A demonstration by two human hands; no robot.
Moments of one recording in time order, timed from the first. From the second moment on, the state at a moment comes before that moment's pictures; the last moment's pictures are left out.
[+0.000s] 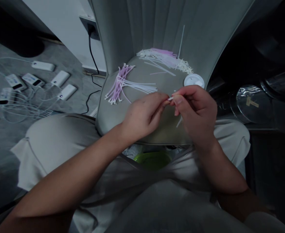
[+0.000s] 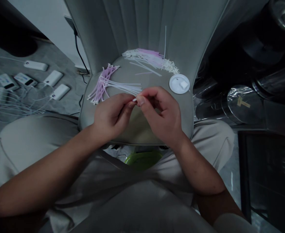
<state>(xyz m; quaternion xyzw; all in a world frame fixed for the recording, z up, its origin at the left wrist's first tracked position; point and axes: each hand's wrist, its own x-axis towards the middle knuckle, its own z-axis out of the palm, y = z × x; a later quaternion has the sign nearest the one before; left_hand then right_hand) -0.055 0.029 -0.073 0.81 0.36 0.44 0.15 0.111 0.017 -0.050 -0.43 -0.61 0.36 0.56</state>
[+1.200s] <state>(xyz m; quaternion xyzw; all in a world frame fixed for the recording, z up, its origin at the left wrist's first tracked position) -0.056 0.028 -0.063 0.81 0.32 0.47 0.12 0.104 0.019 -0.055 -0.38 -0.54 0.44 0.61</state>
